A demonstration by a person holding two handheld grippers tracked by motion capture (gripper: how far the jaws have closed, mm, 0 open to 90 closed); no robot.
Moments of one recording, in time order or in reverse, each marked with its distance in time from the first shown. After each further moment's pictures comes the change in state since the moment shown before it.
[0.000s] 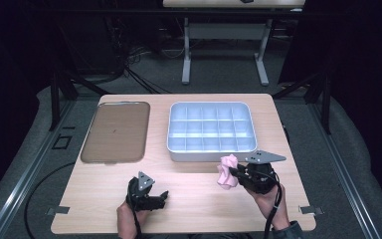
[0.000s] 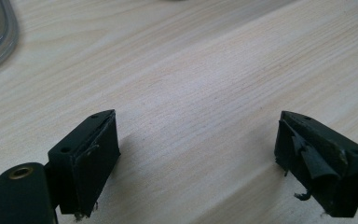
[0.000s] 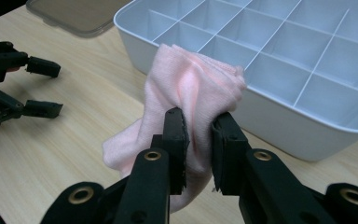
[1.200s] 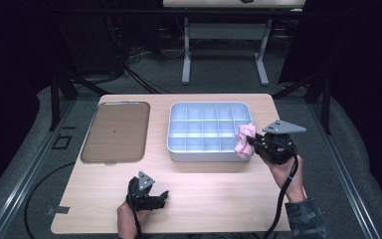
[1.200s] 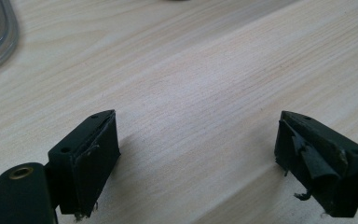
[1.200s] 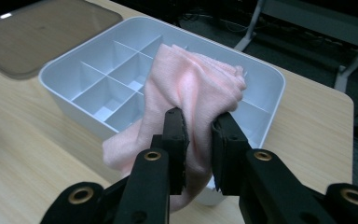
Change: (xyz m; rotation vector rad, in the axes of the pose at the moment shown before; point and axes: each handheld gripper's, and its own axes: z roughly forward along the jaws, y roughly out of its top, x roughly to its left) left arm 0.000 0.000 0.000 0.001 0.003 -0.002; right arm -0.052 0.056 -0.022 -0.079 -0.165 -0.056
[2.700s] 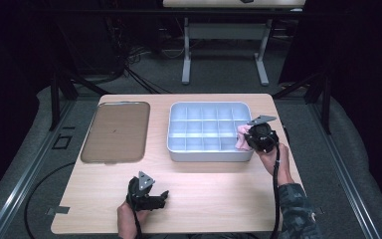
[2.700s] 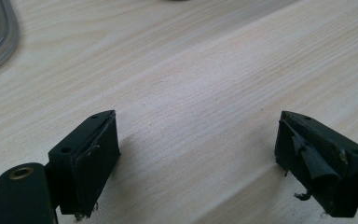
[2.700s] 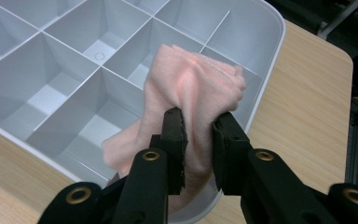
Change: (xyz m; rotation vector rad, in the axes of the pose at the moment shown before) left arm 0.000 0.000 0.000 0.000 0.002 0.002; right arm -0.030 -0.018 0.096 0.222 -0.114 -0.052
